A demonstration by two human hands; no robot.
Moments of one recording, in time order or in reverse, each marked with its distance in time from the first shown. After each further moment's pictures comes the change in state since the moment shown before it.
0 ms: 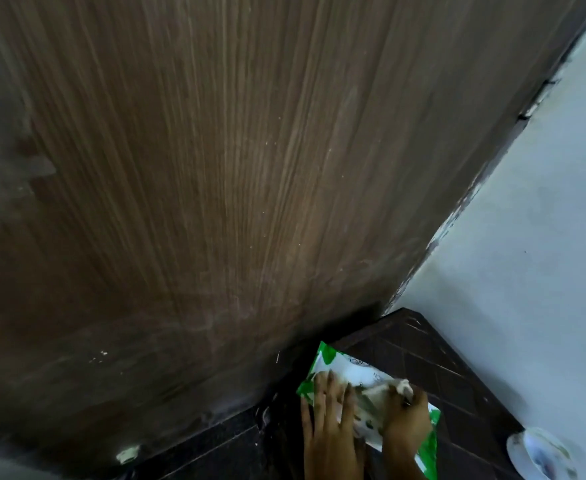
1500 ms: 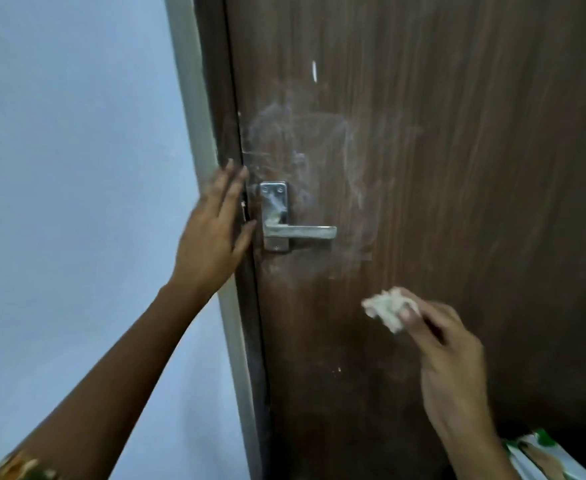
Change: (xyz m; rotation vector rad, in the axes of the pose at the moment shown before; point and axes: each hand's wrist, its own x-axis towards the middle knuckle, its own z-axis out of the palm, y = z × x) left_hand -0.131 -0.130 -0.559 0.583 0.958 0.006; right_hand -0.264 -0.288 -0.067 0.935 -0.934 -0.473
